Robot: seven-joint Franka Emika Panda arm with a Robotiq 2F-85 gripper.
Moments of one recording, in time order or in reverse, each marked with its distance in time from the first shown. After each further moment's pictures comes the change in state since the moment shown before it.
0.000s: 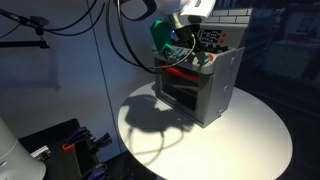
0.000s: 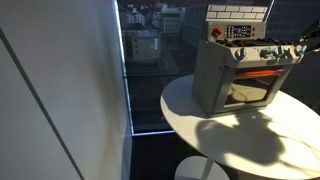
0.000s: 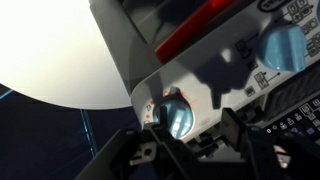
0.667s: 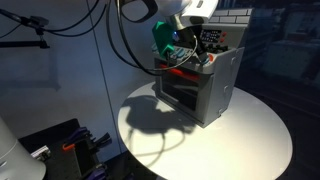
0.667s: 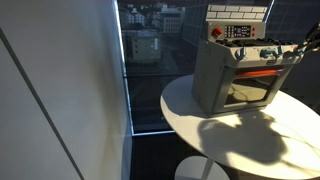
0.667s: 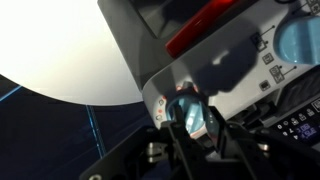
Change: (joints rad) arm -0.002 0.010 -0.010 0.001 0.000 0.024 0.000
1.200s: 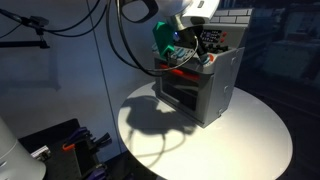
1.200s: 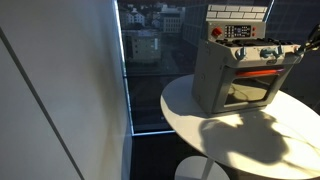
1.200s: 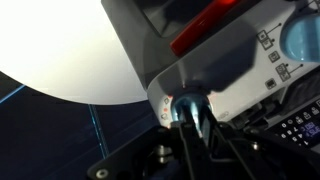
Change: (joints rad) arm -0.002 0.002 -0.006 0.000 0.000 0.002 0.000
